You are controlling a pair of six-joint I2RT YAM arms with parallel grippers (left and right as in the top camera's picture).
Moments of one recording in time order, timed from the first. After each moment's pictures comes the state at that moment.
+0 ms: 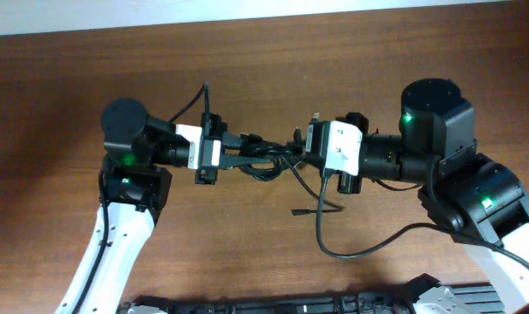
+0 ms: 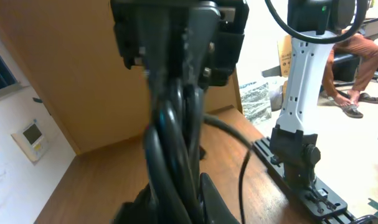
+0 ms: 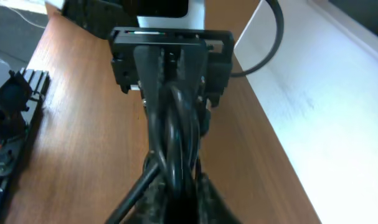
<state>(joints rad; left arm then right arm) -0.22 1.25 0.93 0.40 1.53 0.24 0.43 1.11 1.37 -0.74 -0.75 -0.72</state>
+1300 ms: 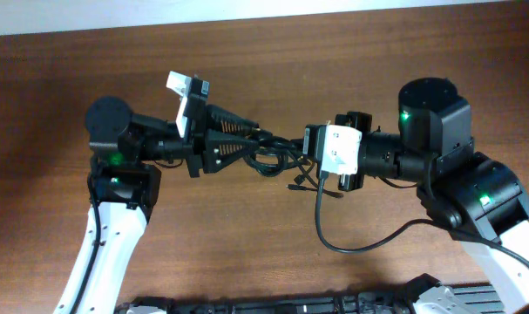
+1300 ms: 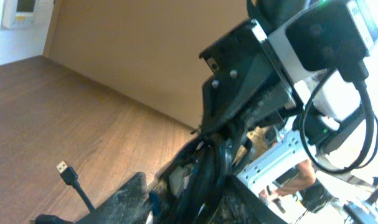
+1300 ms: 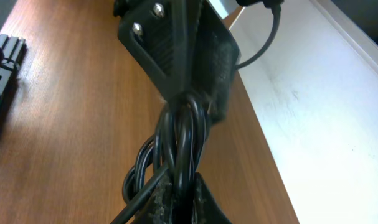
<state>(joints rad) -0.14 1.25 0.93 0.41 1.44 -0.56 0.43 1.12 1.37 -0.77 -0.67 -0.84</state>
